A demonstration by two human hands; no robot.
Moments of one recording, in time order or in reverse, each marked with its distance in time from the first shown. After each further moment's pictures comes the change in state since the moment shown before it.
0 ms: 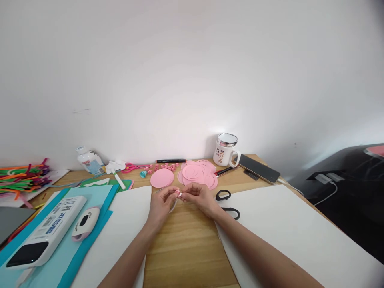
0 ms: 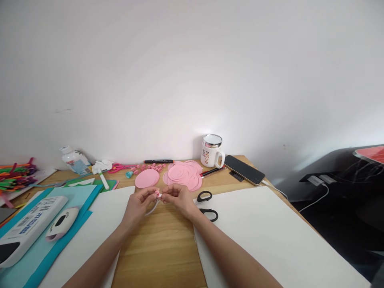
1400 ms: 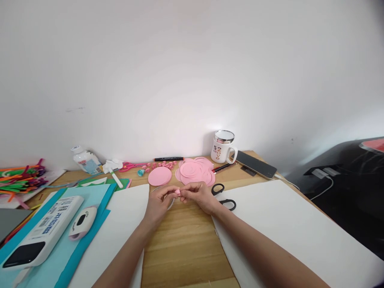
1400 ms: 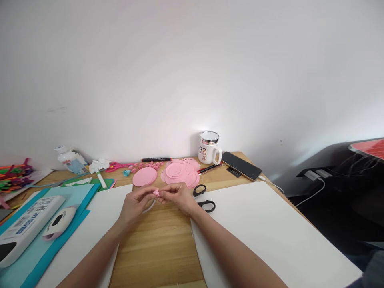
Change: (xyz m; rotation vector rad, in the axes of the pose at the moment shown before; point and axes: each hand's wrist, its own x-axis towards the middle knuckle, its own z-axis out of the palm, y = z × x) left_hand -0.002 0.004 -0.002 0.195 -0.065 0.217; right_hand -0.006 -0.010 -0.003 0.013 -0.070 0.029
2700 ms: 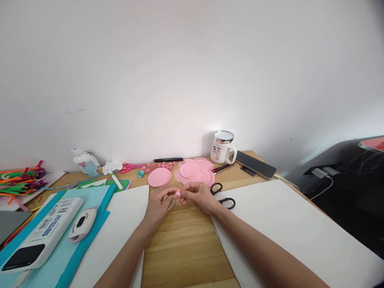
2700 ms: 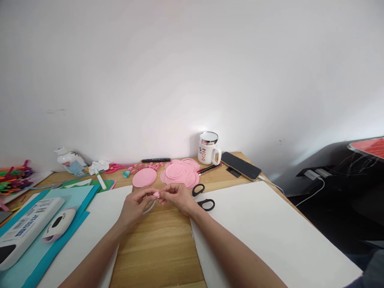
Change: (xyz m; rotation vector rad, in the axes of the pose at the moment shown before) left_hand -0.001 -0.004 -0.001 0.029 -0.024 0.048; right_hand 0.001 0.003 -0.001 0.046 0.005 0.062
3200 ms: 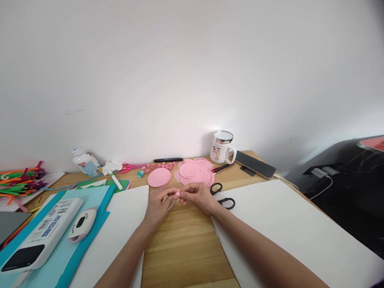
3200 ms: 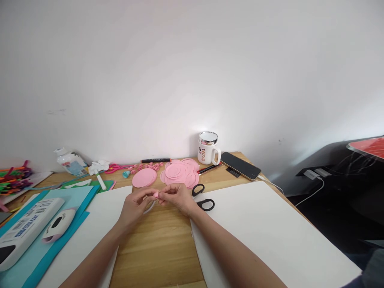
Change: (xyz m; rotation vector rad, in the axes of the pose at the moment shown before) left_hand 0.000 -0.003 0.000 0.042 -0.007 0.037; right_hand -0.001 0.002 0.000 -0.045 -0.006 -0.030
